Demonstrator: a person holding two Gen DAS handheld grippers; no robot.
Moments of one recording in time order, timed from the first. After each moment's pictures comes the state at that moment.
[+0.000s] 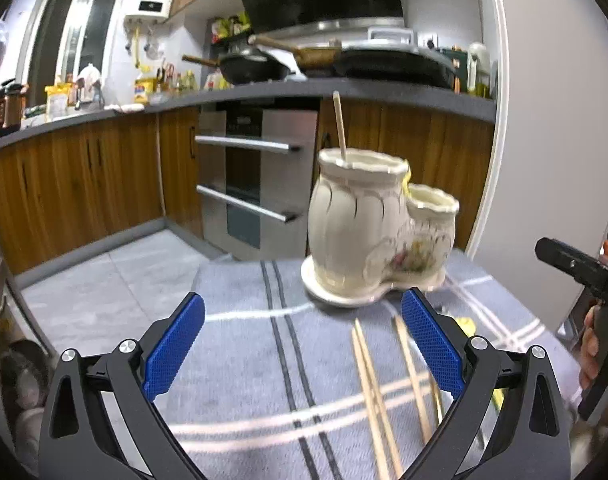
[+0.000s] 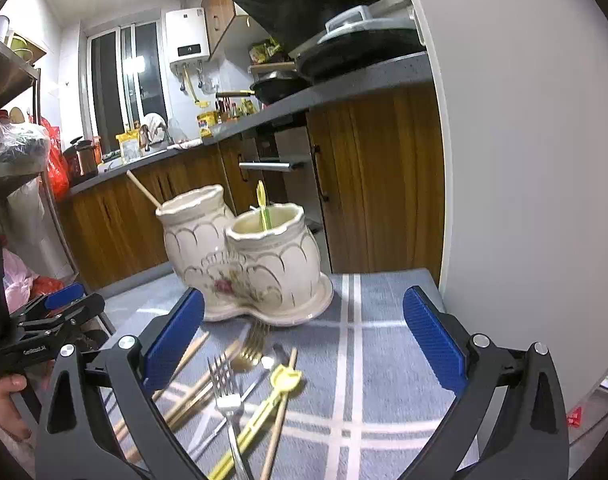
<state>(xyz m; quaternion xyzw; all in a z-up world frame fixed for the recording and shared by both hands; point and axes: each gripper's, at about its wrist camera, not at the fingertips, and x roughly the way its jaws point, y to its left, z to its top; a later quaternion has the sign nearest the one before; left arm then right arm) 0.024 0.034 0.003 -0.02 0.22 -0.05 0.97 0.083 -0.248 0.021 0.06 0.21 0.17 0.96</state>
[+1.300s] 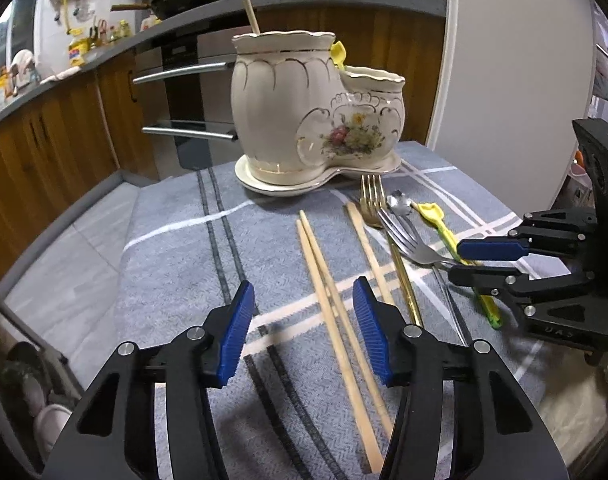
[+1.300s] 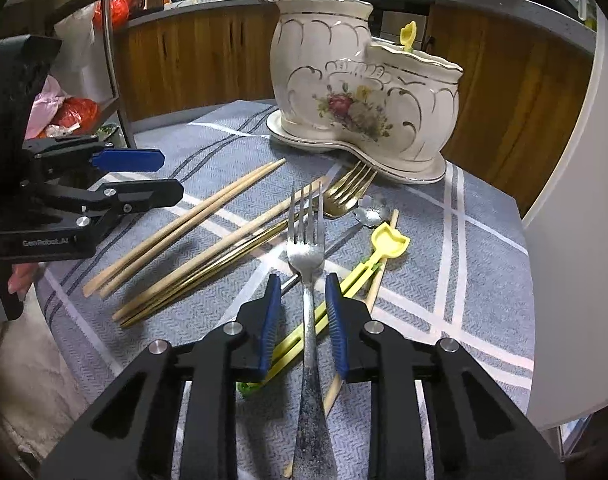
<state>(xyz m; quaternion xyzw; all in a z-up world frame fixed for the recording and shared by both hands) 0.026 0.000 -0.034 0.05 0.35 -0.14 0.93 0.063 -0.159 -0.038 -0.15 0.38 0.27 0.87</state>
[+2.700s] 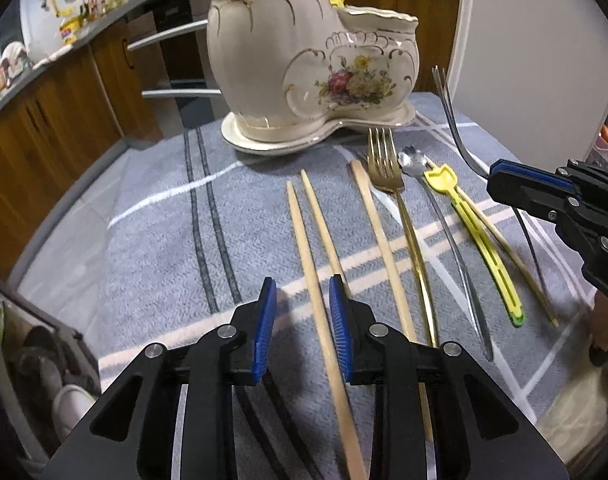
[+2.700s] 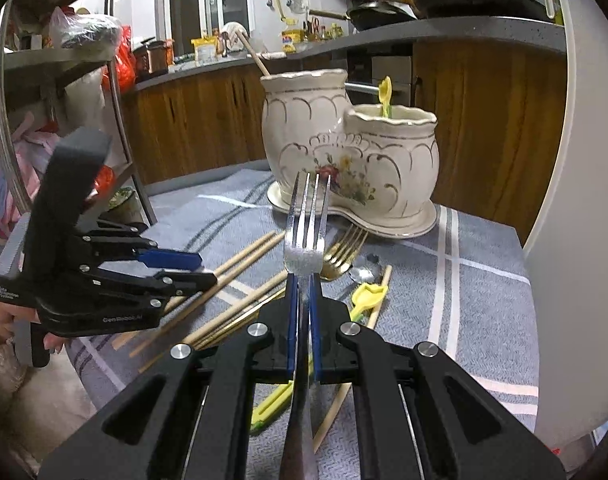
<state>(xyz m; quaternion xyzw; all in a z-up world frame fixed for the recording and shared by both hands) 0.053 -0.023 -0.049 0.08 0.44 -0.11 0.89 0.065 -0.183 -0.016 -0.06 0.29 0.31 0.90</state>
